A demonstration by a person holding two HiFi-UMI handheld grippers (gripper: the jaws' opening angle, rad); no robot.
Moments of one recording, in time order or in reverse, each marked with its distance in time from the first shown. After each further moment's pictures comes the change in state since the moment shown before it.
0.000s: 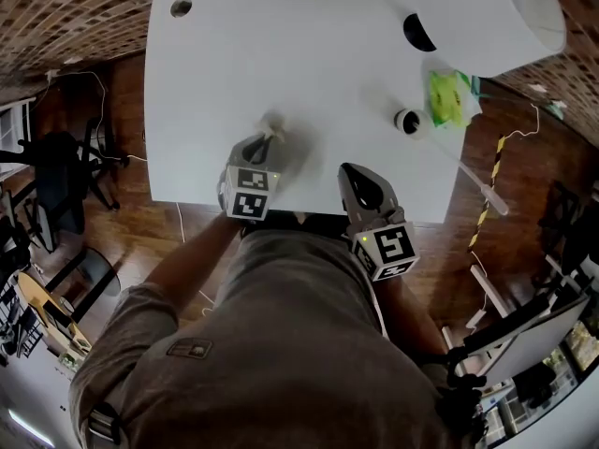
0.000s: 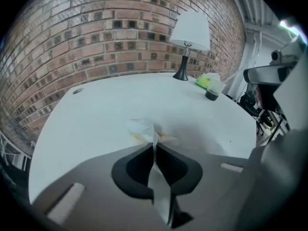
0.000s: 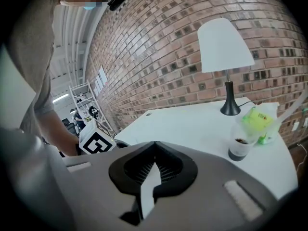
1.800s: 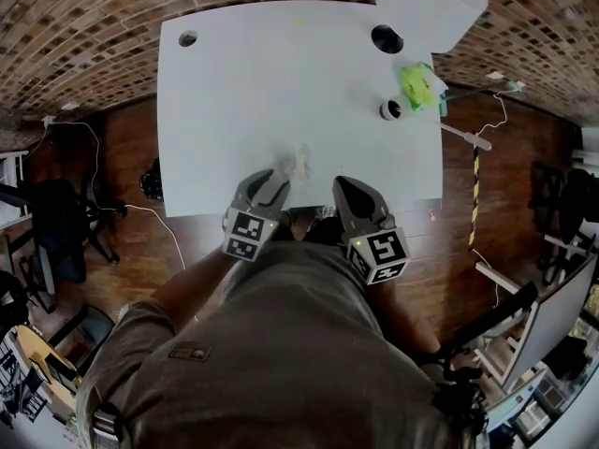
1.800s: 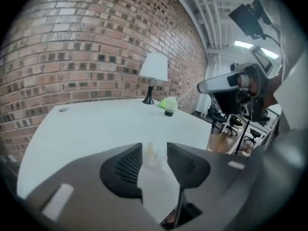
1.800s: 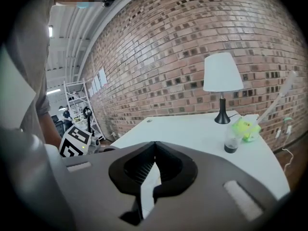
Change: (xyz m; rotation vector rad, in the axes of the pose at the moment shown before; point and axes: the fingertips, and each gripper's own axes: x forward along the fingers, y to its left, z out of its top) left arm -0.094 -0.046 -0.016 0.142 -0.347 -0.285; right arm -0.040 0.069 -0.007 -0.050 -0.125 -0.149
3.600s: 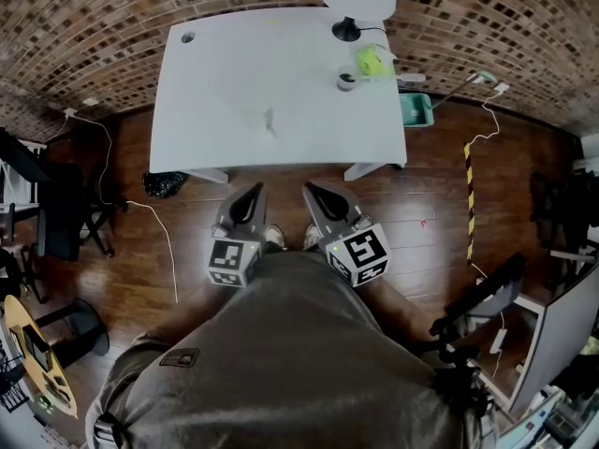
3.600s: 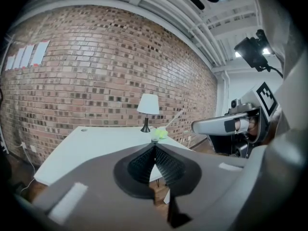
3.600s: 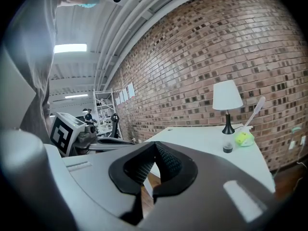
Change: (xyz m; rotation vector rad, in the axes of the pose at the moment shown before) left arm -0.131 -0.167 0.052 -0.064 -0.326 0.233; right arm -0.170 0.051 -0.028 -0.116 -0.152 0.220
